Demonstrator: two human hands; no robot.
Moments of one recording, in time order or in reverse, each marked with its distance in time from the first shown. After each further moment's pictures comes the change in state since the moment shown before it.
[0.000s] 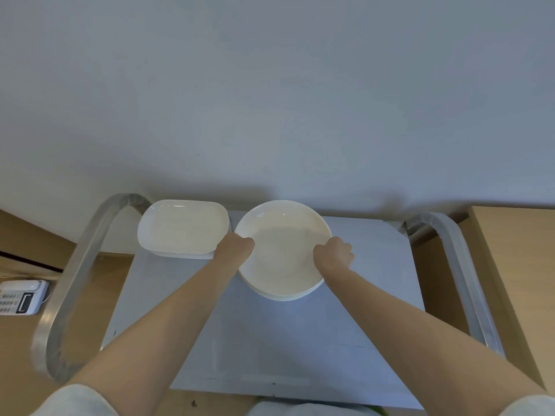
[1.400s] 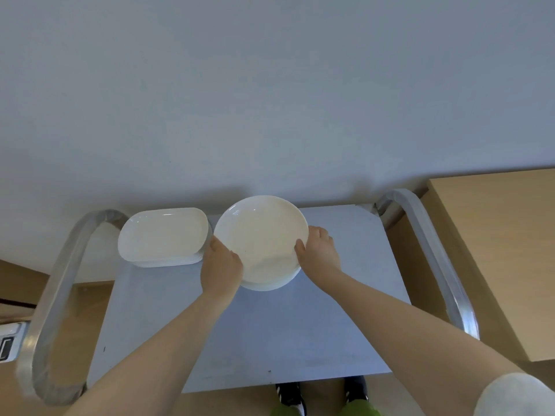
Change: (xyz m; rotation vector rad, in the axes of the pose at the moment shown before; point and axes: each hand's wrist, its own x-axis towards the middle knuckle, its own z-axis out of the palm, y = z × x) left_hand -0.045 -0.033 0.030 0.166 0.292 0.301; right_hand -0.030 0.043 -0.008 -0.132 0.100 -0.400
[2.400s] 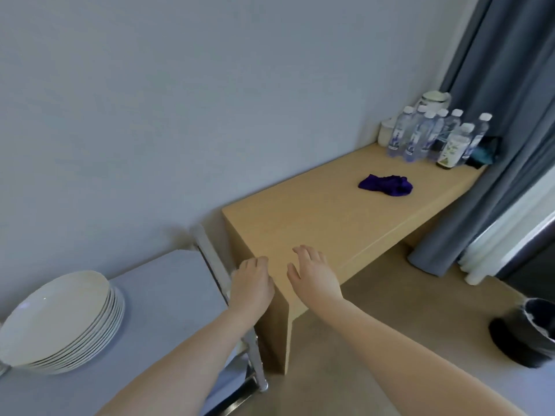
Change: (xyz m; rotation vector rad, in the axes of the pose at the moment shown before) left_hand -0.313 0.256 0.176 0.295 -0.155 1.061; right_hand -0.206 0.305 -0.228 -0.079 0.461 0.047
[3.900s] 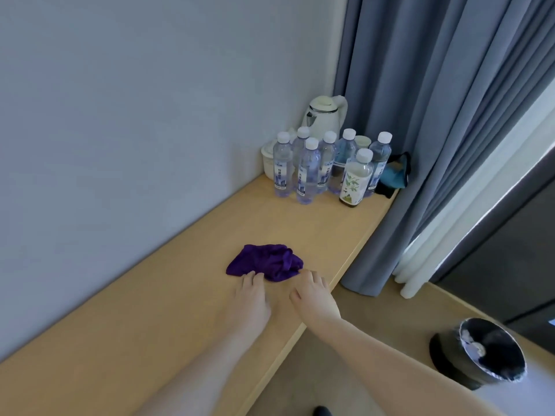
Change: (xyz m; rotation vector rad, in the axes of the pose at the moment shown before) left_hand 0.370 0.315 0.210 -0.030 -0.202 0.202; right_hand 0.256 0.430 -0.105 0.157 -0.081 0.472
